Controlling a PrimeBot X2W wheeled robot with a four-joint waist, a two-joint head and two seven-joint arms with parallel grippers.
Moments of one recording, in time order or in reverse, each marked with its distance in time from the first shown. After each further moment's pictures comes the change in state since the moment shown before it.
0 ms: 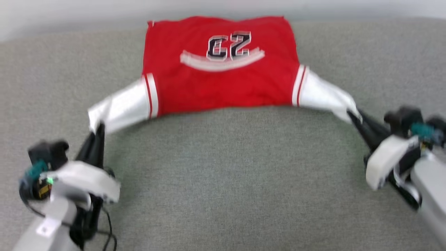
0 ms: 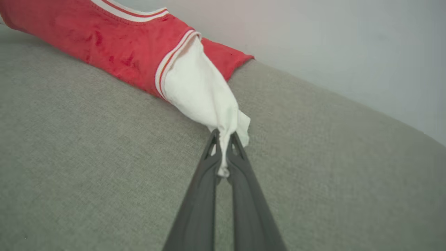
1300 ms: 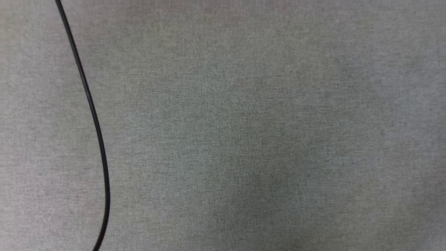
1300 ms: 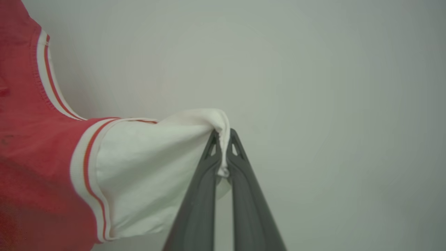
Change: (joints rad) left arm -1.478 -0.046 -0.089 0.320 0.222 -0.166 0.219; right arm -1.128 -0.046 -0.198 -0.004 -0.245 0.000 0.331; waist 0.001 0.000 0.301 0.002
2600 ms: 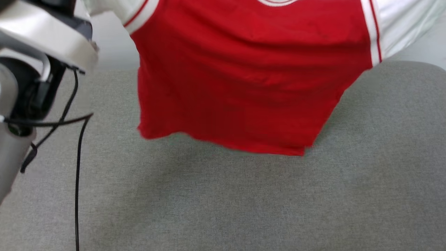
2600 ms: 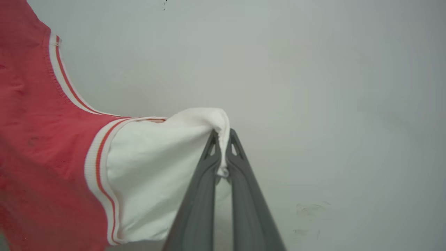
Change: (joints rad) left arm 0.905 0.230 -0.005 -0.717 -0.062 0.196 0.112; right arm 0.966 -0.139 -0.160 -0.421 0.253 0.000 0.012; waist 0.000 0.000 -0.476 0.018
